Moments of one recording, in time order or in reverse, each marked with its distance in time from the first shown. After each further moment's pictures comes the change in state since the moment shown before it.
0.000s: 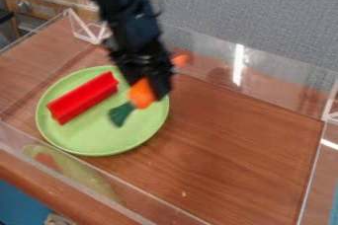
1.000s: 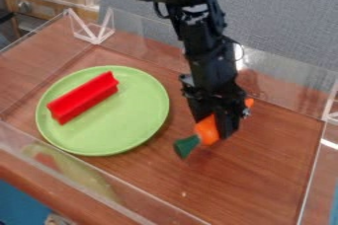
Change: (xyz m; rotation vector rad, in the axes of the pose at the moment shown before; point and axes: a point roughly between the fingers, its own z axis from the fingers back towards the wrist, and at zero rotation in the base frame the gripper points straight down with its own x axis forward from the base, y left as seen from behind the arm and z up) arm 0.023 -0.020 -0.068 -0.067 0.120 -0.042
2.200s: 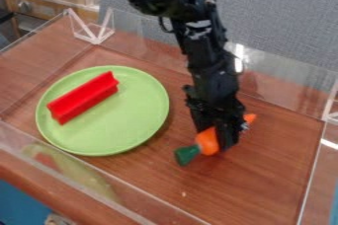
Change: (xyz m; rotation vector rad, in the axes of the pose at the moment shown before) arm 0.001 -0.016 -0.027 -0.014 0.042 -0.131
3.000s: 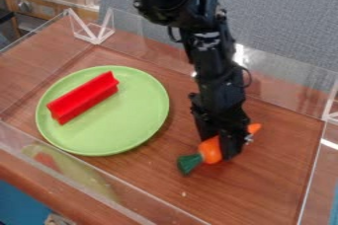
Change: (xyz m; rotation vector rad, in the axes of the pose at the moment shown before) arm -0.011 0.011 -0.003 0.022 0.017 0.018
